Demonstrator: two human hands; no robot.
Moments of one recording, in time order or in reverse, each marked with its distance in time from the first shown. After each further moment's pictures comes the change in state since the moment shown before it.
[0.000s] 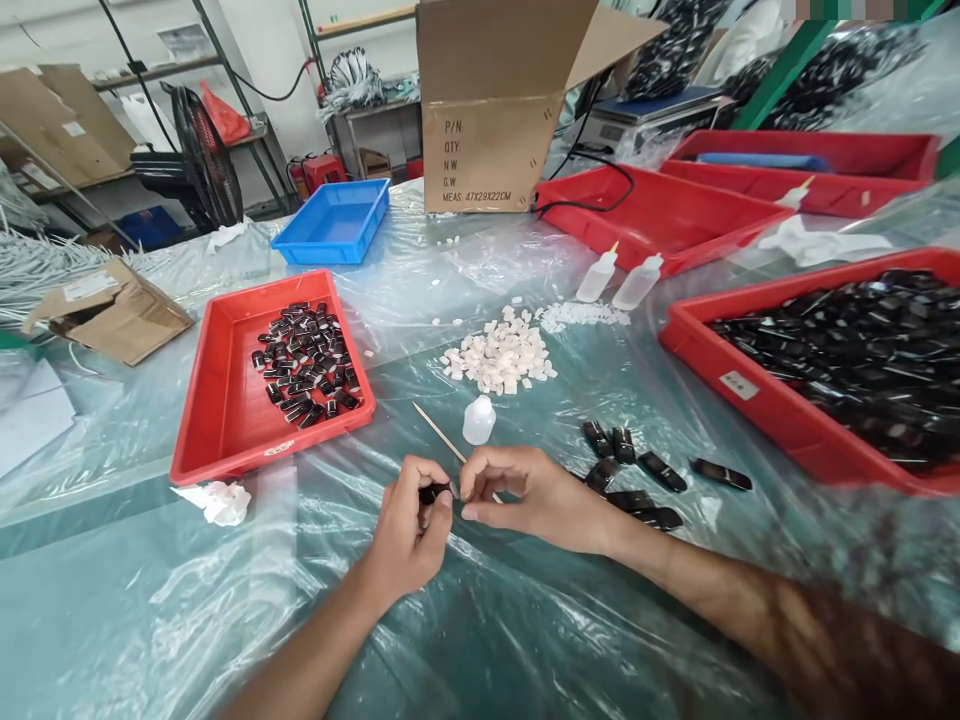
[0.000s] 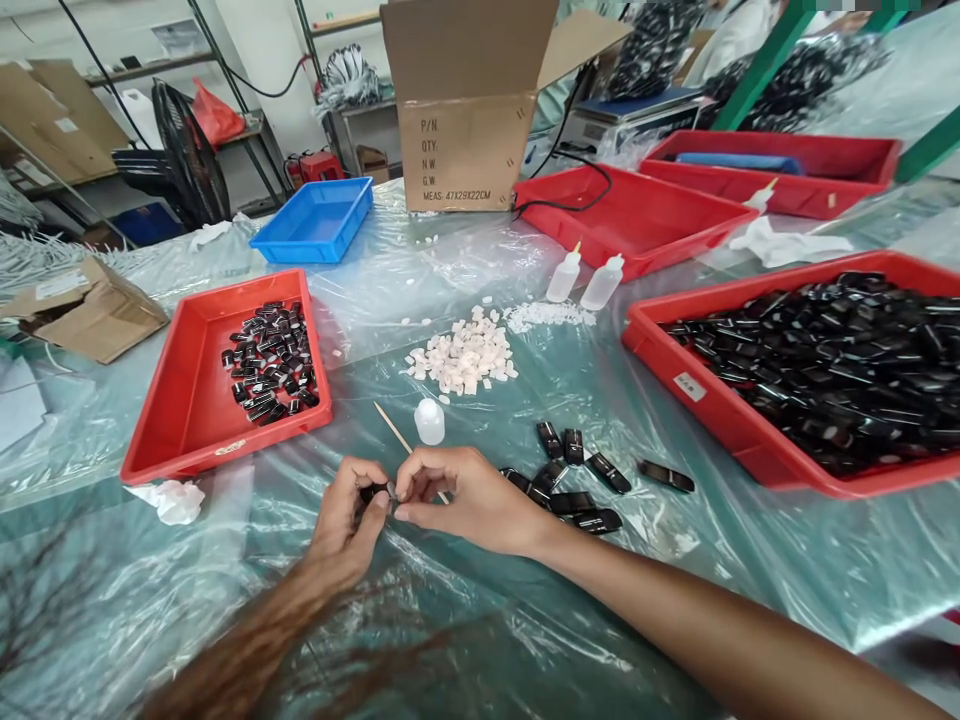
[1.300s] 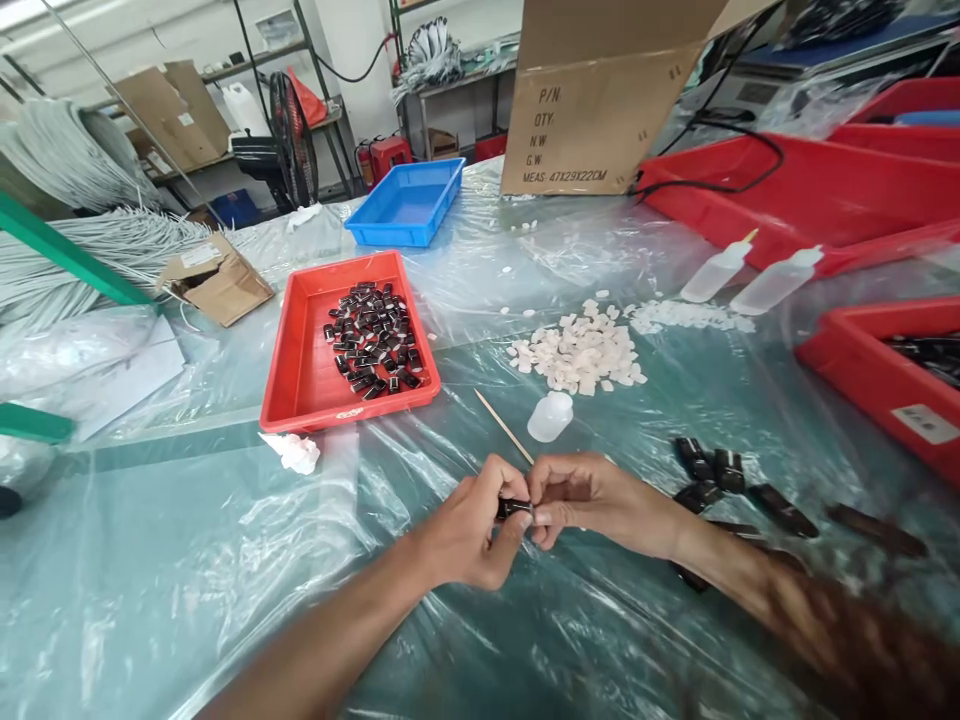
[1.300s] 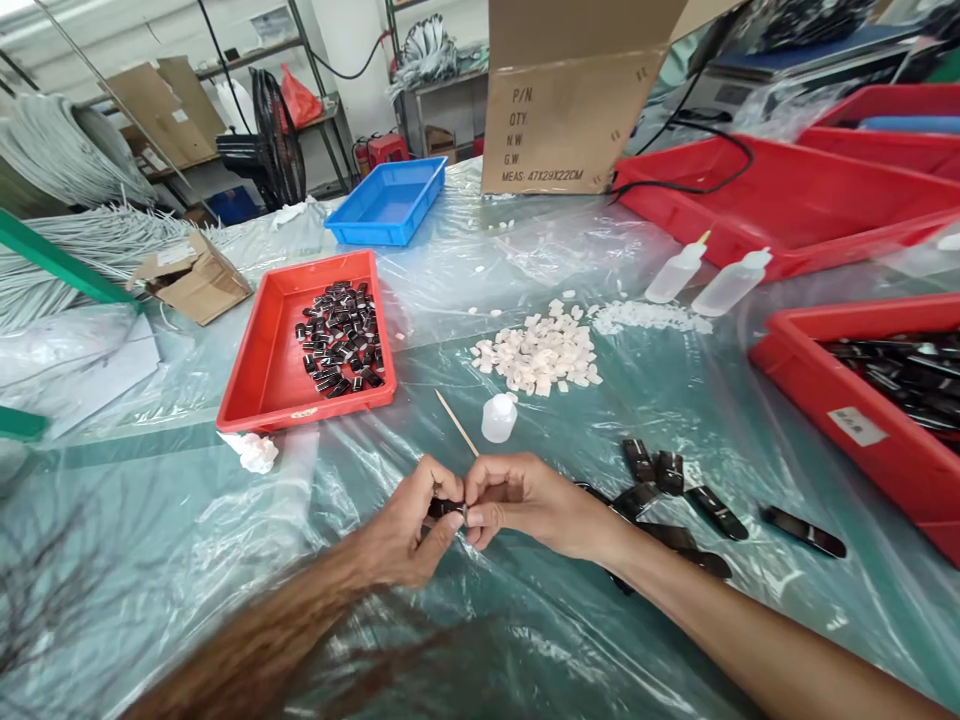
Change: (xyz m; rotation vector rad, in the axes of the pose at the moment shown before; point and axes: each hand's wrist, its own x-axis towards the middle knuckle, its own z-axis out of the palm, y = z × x) left_hand -0.011 0.023 -0.008 0.074 -0.203 0.055; right_hand 0.004 0.020 -0.009 0.289 -0.237 0.281
